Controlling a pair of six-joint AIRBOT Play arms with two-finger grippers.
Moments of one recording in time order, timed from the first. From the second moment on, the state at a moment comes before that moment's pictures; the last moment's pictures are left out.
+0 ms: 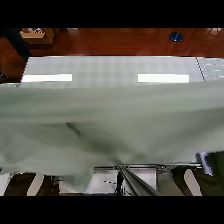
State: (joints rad) left arm 0.21 -0.61 2.02 1.23 -1.80 -1.51; right arm -0.38 -0.68 1.97 -1.26 1.81 1.49
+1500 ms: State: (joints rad) left arm 0.06 -1.65 1.51 1.00 -0.90 -1.24; right arm -0.22 -1.78 1.72 -1.17 0.93 1.38
